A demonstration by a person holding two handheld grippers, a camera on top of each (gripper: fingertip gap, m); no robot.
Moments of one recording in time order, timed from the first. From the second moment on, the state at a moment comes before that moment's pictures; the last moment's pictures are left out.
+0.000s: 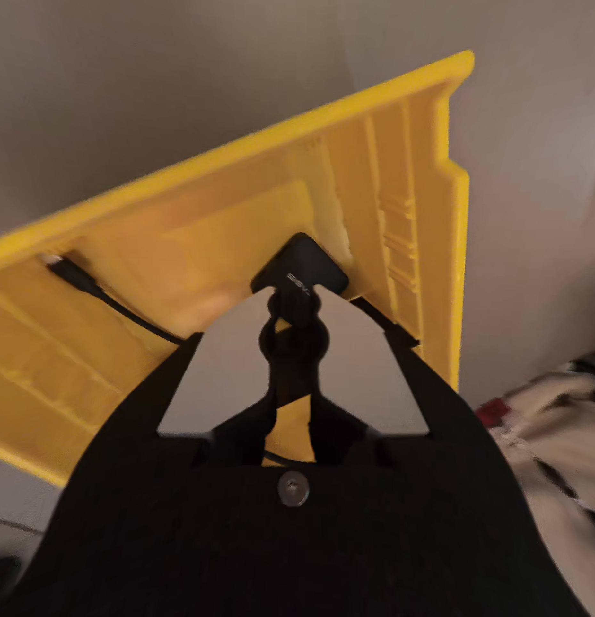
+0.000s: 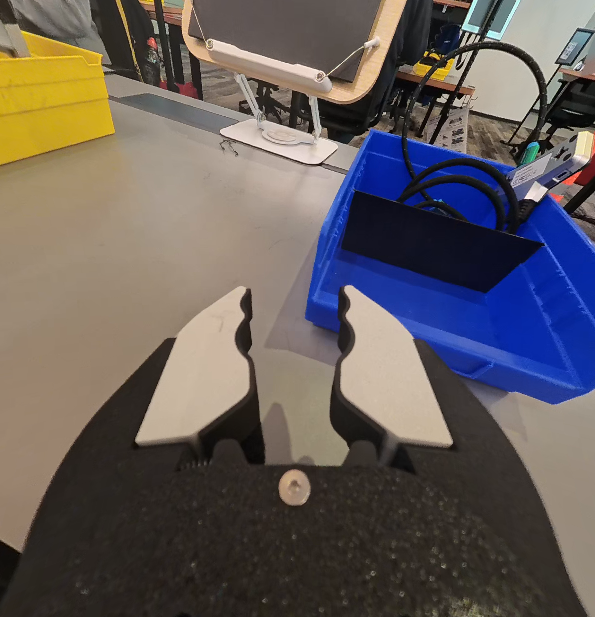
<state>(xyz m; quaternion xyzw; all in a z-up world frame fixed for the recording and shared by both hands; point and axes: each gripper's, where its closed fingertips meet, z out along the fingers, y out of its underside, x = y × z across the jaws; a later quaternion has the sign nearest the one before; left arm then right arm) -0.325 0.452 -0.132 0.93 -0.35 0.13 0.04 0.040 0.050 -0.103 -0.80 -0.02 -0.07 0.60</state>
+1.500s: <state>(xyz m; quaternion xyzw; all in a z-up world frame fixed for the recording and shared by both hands) -0.338 0.454 -0.023 0.90 -0.35 0.22 -0.10 0.031 0.055 -0.108 -0.80 -0.03 -0.06 0.60</state>
